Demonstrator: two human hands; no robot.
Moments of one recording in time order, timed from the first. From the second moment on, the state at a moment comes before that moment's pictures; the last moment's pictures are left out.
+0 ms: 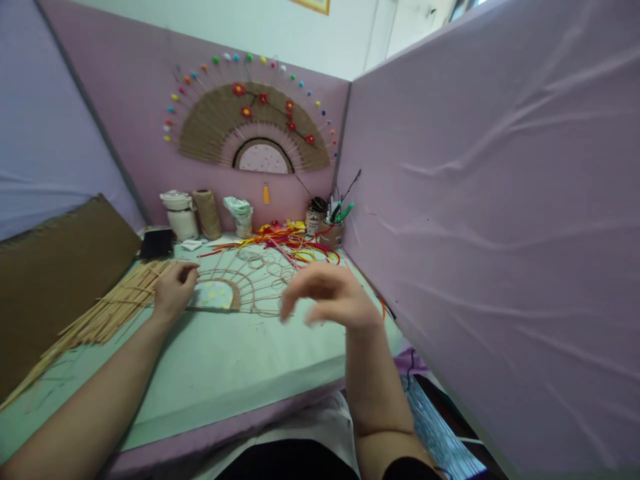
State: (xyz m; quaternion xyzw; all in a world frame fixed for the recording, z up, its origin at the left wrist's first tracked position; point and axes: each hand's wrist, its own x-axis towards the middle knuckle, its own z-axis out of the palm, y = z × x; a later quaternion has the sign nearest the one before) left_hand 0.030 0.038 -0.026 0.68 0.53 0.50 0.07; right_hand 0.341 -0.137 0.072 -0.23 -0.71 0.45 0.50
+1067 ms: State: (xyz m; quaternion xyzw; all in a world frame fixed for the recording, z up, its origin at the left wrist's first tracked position) left_hand 0.085 0.001 -0.028 0.50 0.43 0.64 0.40; right_hand 0.209 -0.005 -0.010 -0.56 -0.71 -0.01 0.43
